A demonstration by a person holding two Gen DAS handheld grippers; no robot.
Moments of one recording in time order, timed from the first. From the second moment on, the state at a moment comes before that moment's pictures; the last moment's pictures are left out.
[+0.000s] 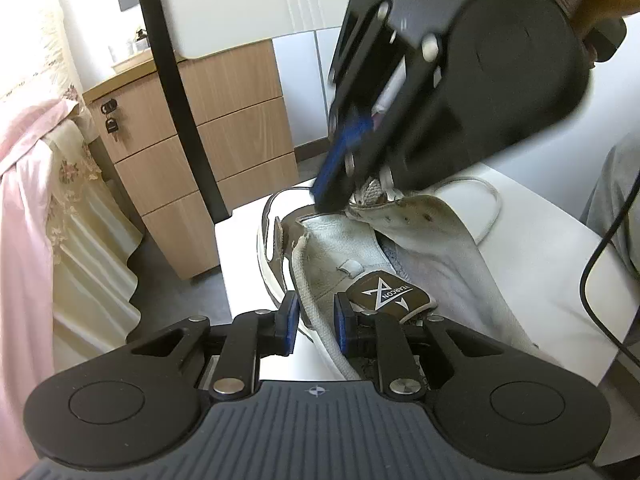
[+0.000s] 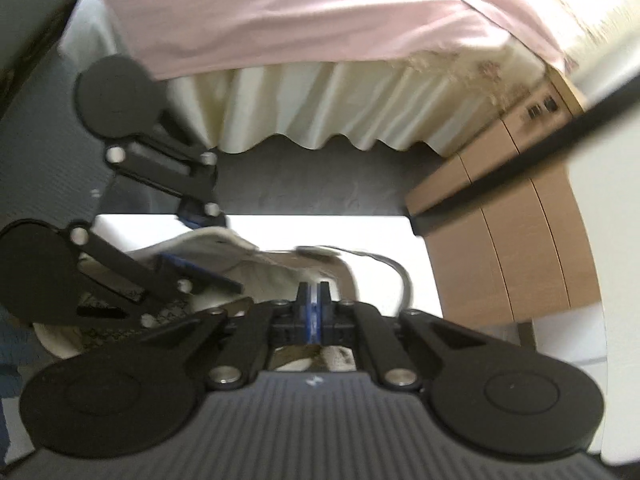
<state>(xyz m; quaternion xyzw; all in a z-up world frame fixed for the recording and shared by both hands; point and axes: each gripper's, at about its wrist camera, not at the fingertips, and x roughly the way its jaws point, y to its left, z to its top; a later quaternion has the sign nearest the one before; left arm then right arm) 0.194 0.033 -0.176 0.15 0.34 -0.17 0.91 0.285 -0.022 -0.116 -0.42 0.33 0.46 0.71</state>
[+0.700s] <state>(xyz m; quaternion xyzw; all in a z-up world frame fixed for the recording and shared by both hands) 0.197 0.035 -0.177 0.15 0.33 -0.18 0.91 0.302 -0.014 -0.142 -0.44 0.37 0.49 0.65</state>
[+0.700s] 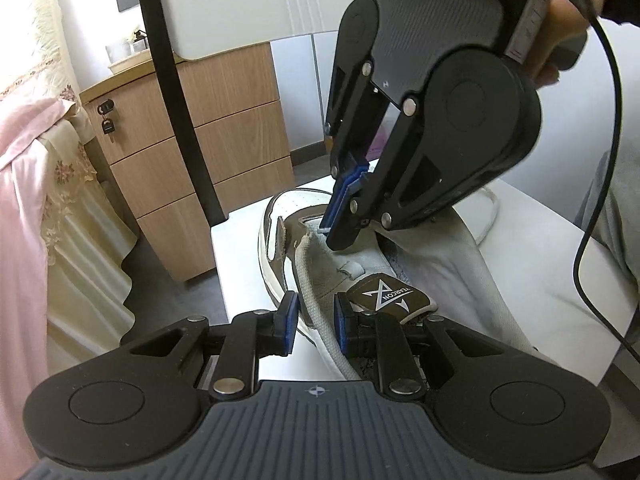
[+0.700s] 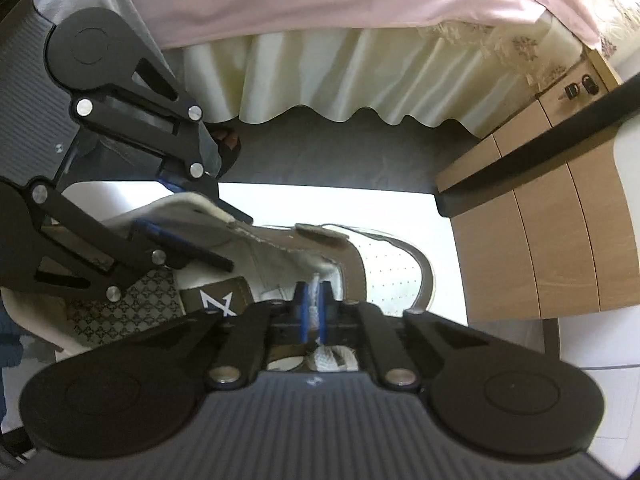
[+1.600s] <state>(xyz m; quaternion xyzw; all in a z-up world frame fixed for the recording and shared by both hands) 0.203 0.032 -0.180 0.14 0.34 -0.19 0.91 0.318 -0.014 -0.024 -0.26 0.30 0.49 0.78</state>
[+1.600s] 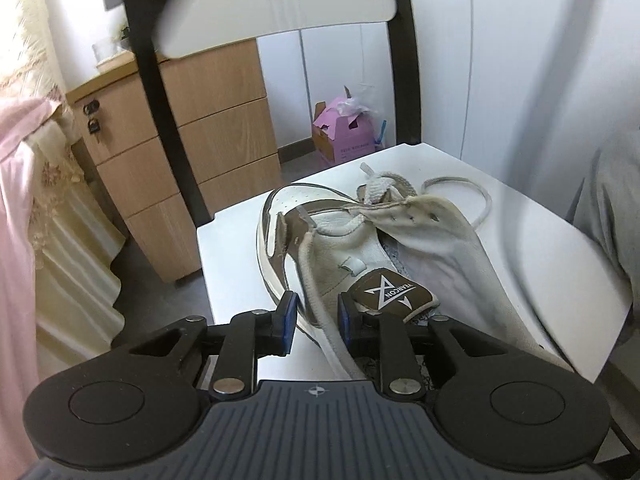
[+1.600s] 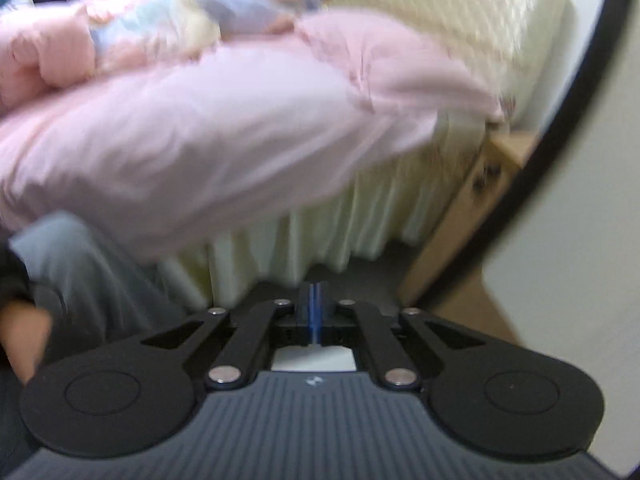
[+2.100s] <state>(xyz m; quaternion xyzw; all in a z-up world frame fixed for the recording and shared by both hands) 0.207 0.034 -0.183 0.13 0.35 -0.18 0.91 0.296 -0.067 -0.116 -0.30 0.41 0.46 0.73</state>
